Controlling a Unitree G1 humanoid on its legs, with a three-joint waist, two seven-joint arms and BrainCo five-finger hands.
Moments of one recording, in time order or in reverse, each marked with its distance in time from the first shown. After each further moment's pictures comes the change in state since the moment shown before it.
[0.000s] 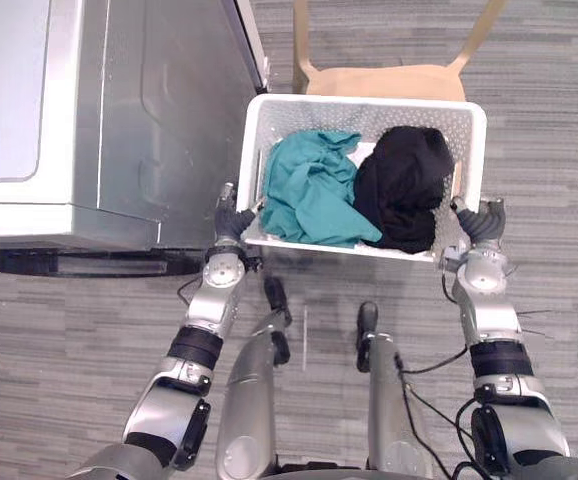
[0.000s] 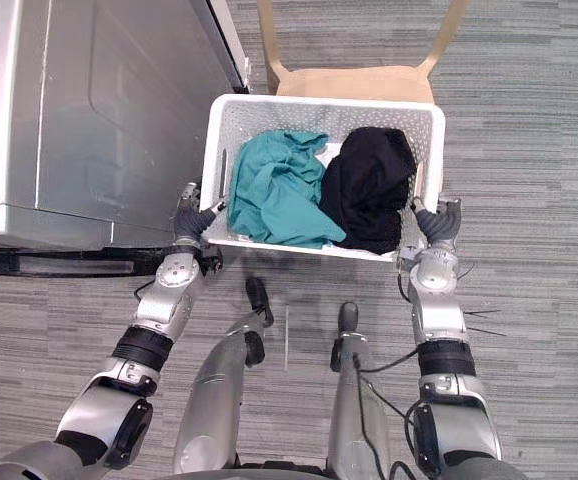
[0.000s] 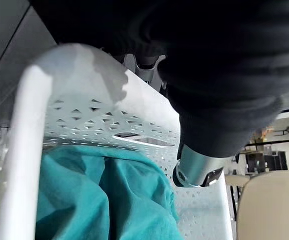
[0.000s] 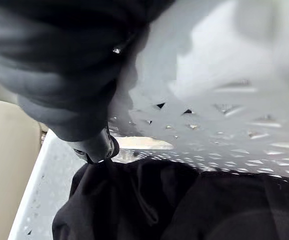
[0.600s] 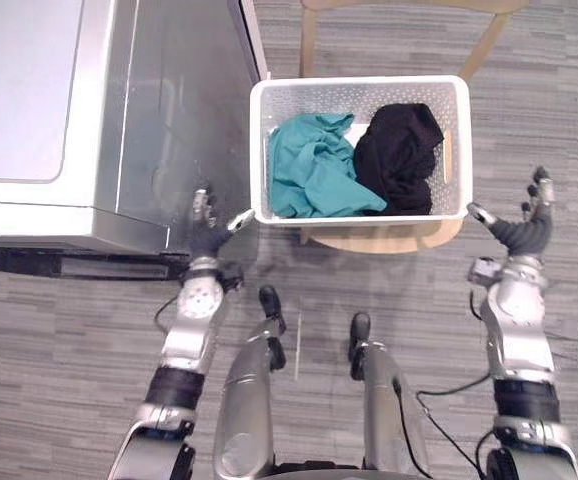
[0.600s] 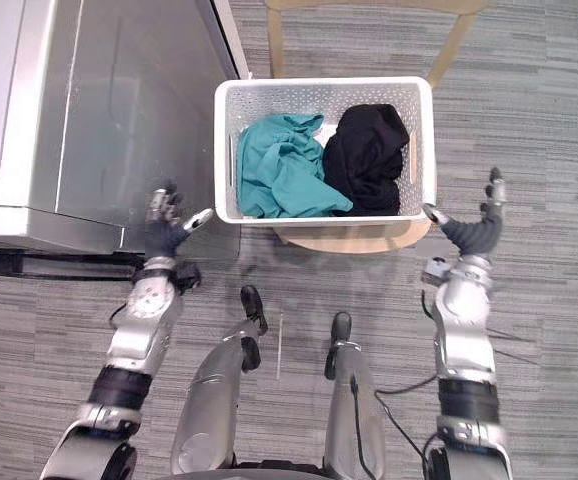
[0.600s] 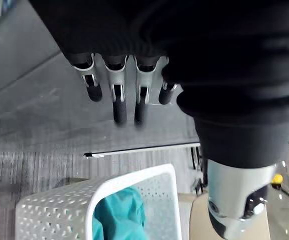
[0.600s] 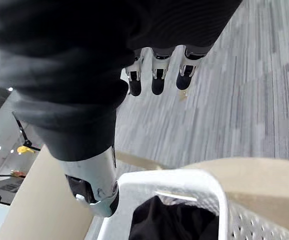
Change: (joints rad) left arm 0.341 0.051 0.083 -0.384 0.120 -0.037 -0.049; right arm 0.308 -0.035 -0.113 -0.408 -0.004 -0.053 0.007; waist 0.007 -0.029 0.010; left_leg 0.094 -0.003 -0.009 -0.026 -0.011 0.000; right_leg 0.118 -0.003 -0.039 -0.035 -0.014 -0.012
